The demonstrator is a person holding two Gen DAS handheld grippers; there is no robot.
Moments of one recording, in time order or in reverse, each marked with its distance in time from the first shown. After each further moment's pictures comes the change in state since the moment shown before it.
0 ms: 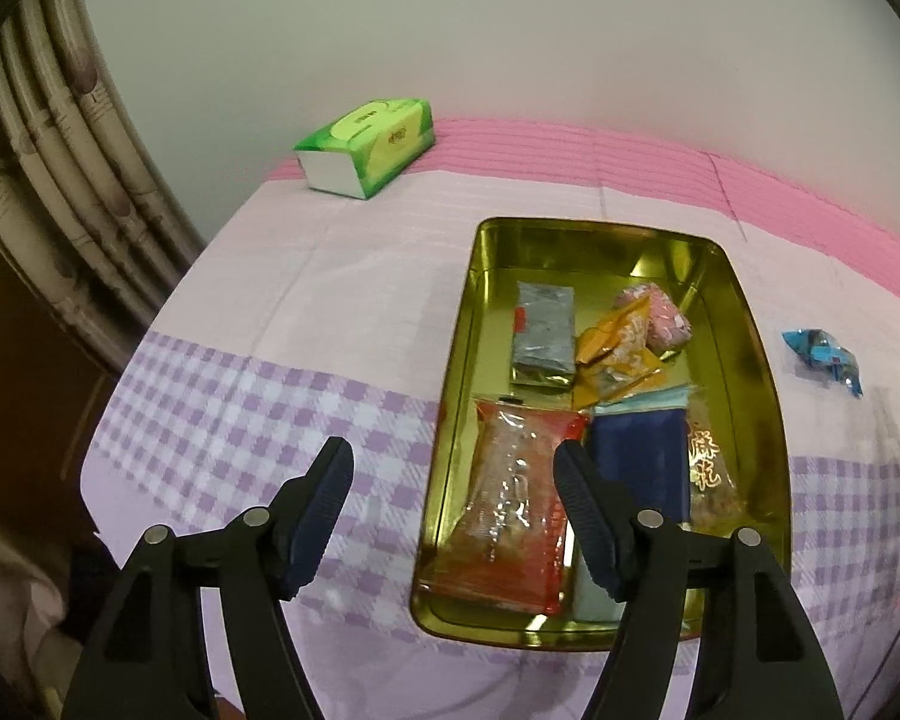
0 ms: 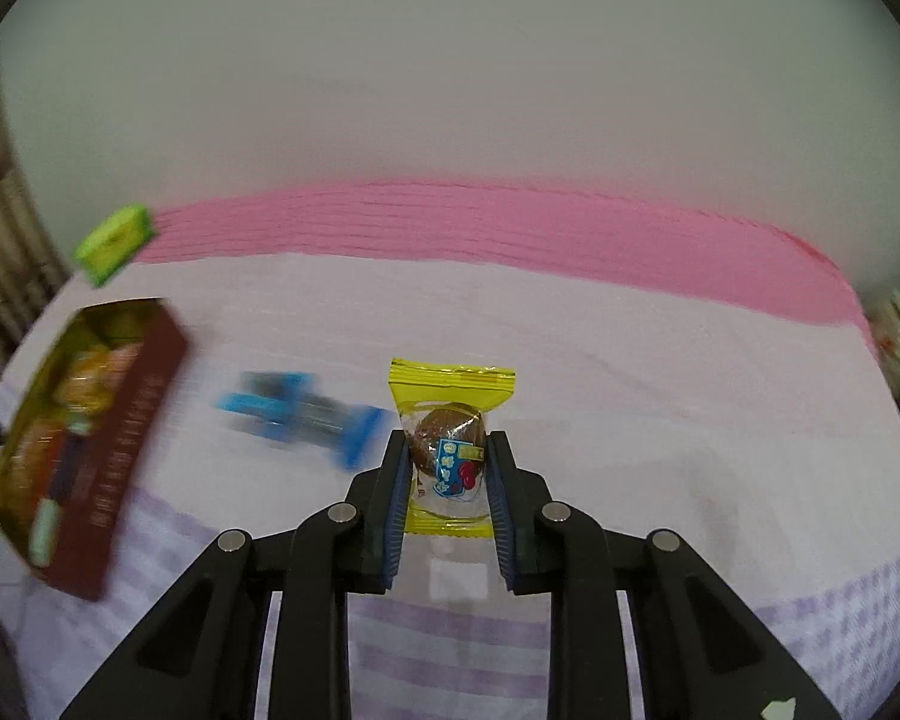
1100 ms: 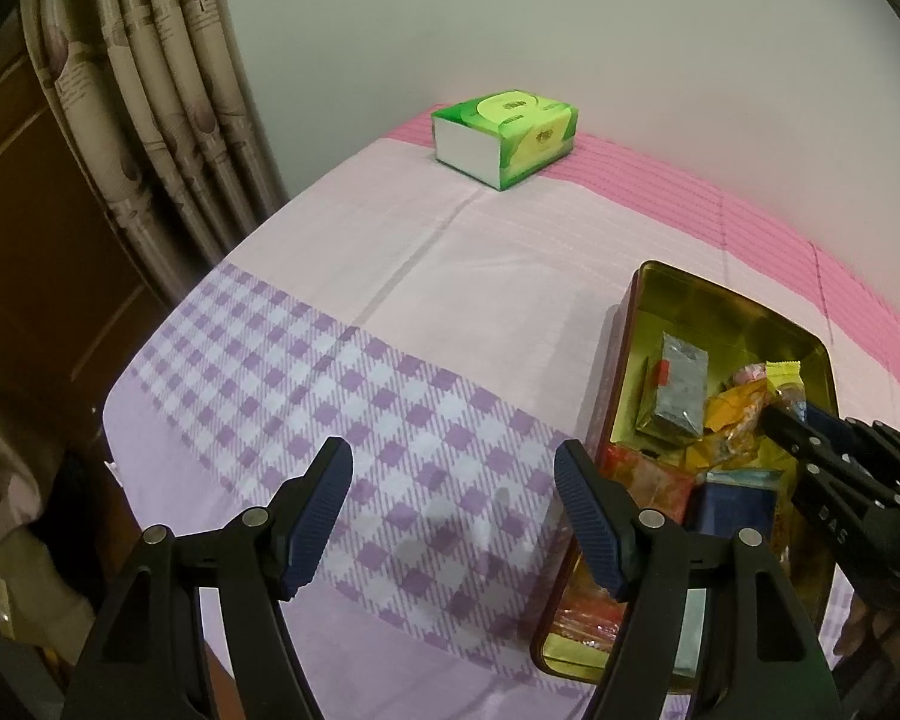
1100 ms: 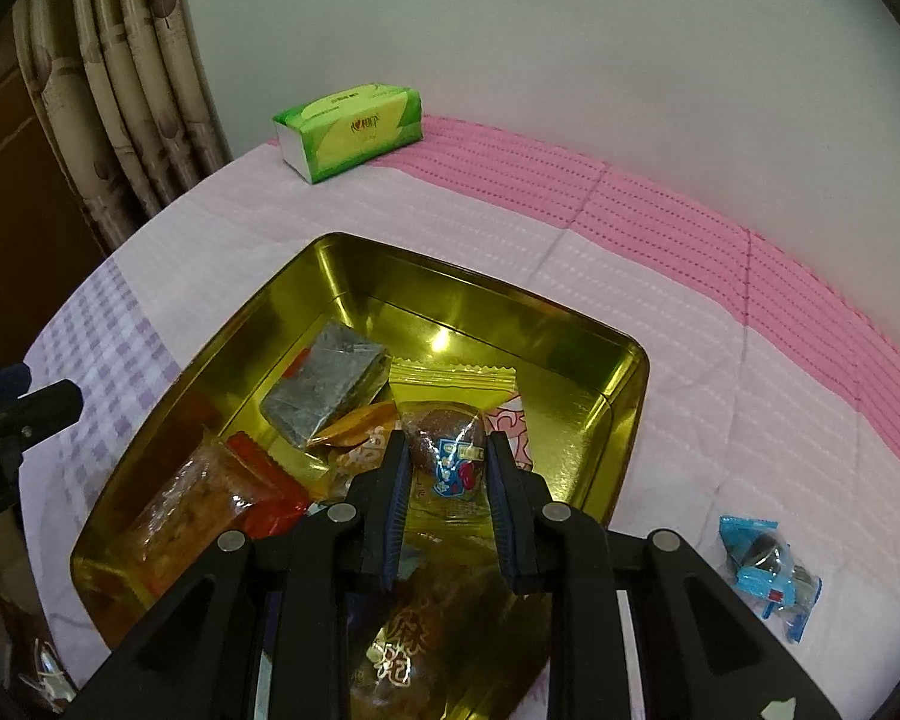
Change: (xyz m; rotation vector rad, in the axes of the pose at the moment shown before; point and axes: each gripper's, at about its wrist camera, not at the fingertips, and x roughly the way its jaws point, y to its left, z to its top) left arm 0.012 0.070 0.005 -0.256 0.030 0.073; right arm 0.082 0.225 0.034 -0.318 0.136 0.210
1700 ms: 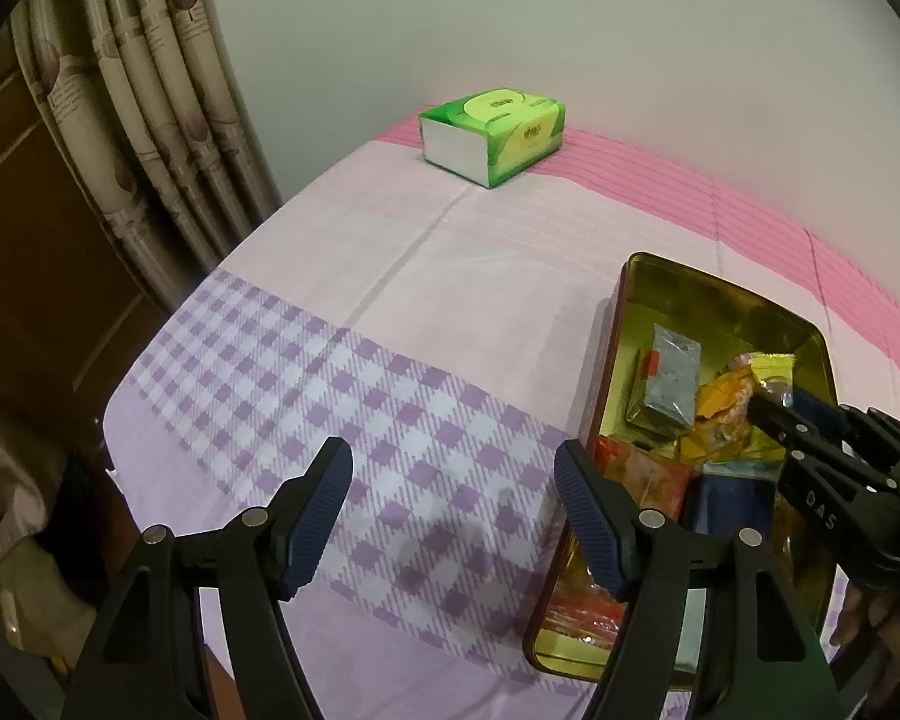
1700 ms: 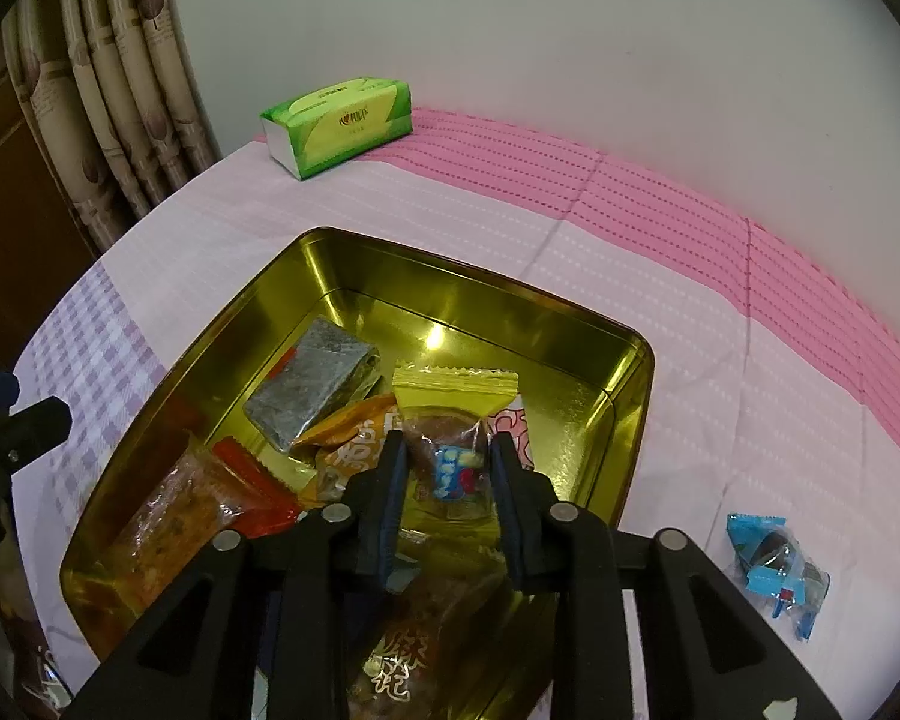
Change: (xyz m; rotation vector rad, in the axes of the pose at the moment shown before) left arm 0.001 -0.008 -0.001 0.032 0.000 0.000; right arm 0.005 -0.001 -0.001 0.018 -0.001 -0.004
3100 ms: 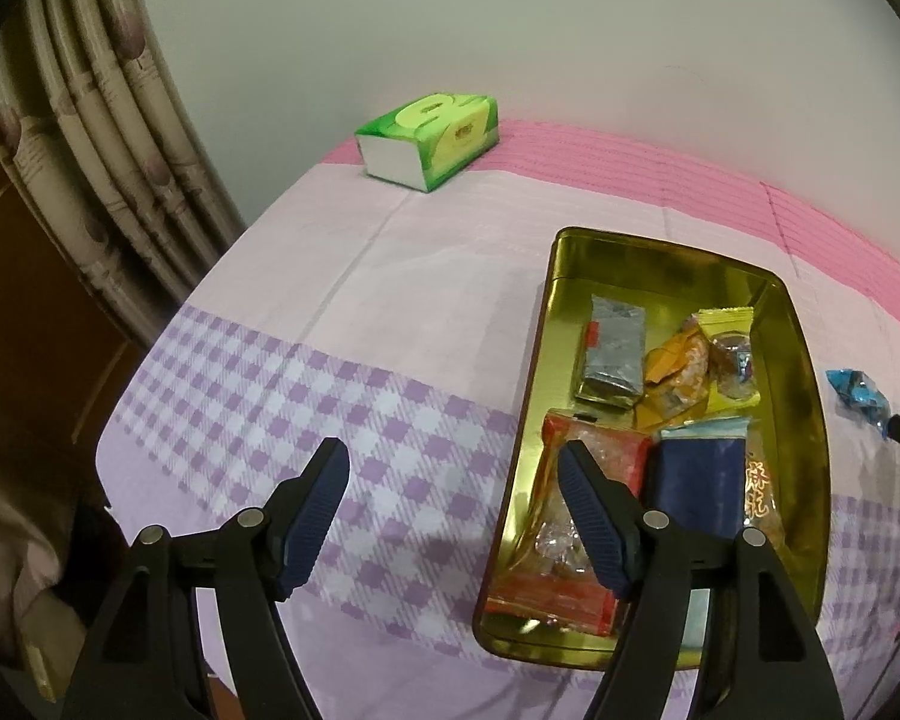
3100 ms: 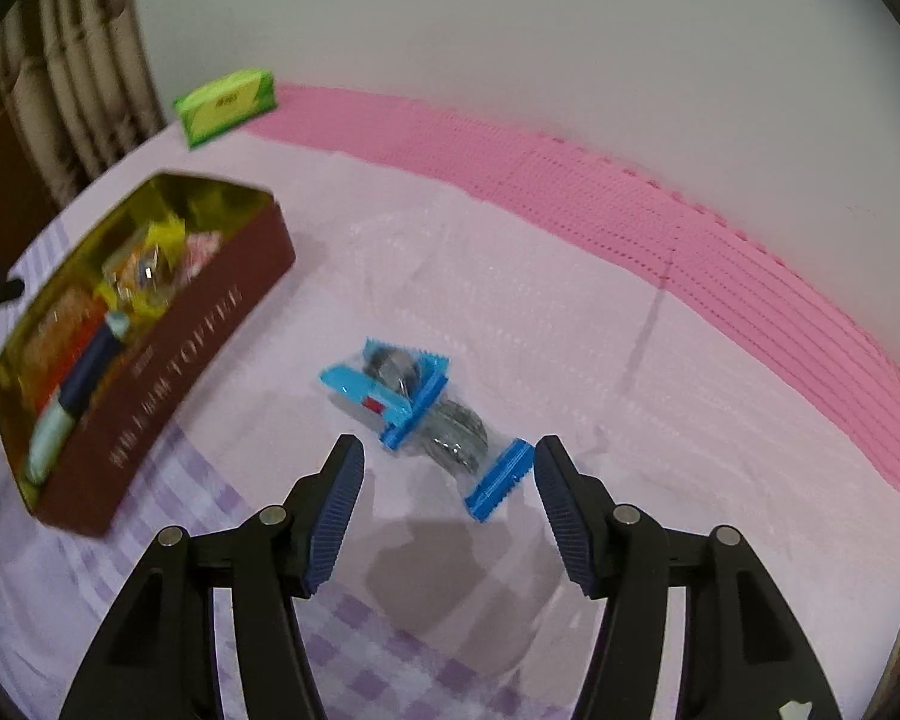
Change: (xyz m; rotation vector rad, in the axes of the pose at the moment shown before) left arm -0.010 -0.035 -0.011 0.140 -0.028 -0.022; right arm -0.055 -0.165 -0.076 -0.053 0.059 -0.069
